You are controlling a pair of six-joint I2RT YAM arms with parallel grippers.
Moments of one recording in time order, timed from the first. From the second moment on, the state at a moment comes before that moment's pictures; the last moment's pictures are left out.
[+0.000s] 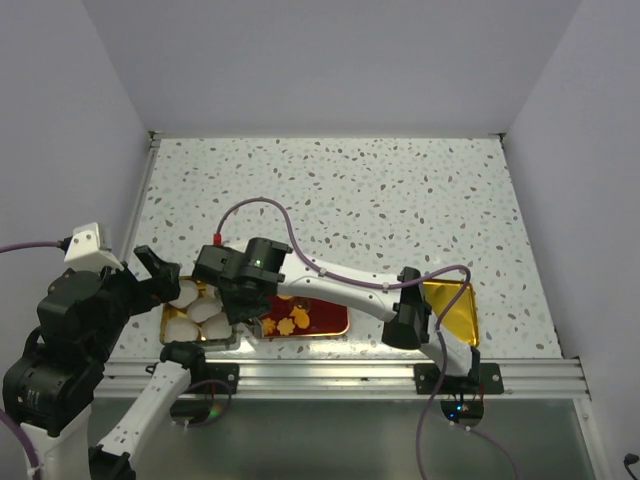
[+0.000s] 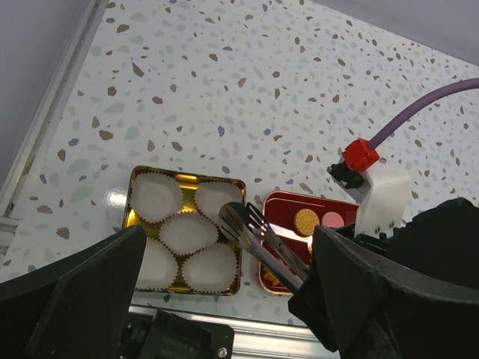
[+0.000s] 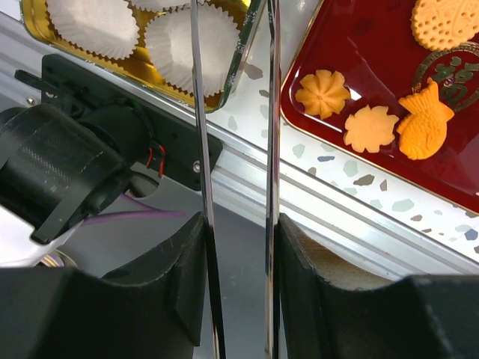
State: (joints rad) left arm -0.25 0.54 1.41 -1.31 -0.27 -0.43; right arm 1.35 2.22 2.37 -1.34 0.13 0.94
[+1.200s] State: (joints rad) left arm -0.25 0.54 1.39 -1.31 -0.25 -0.43; right arm 1.26 2.18 2.31 -1.27 0.17 0.93
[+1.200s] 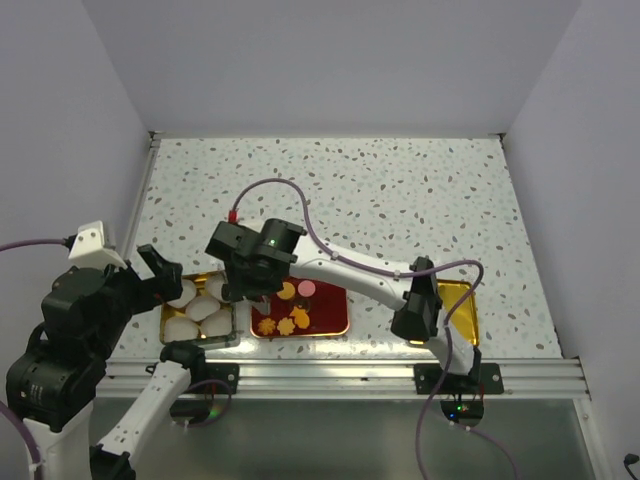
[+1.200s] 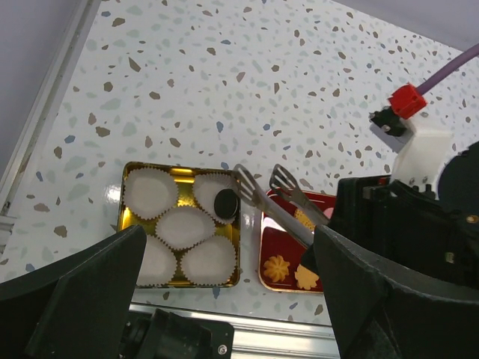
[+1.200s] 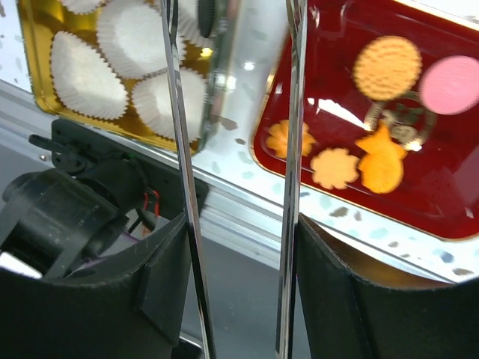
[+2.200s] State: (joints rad) left arm -0.25 0.58 1.34 -1.25 -0.19 -0.43; right arm 1.23 1.56 1.43 -1.25 0.27 1.07
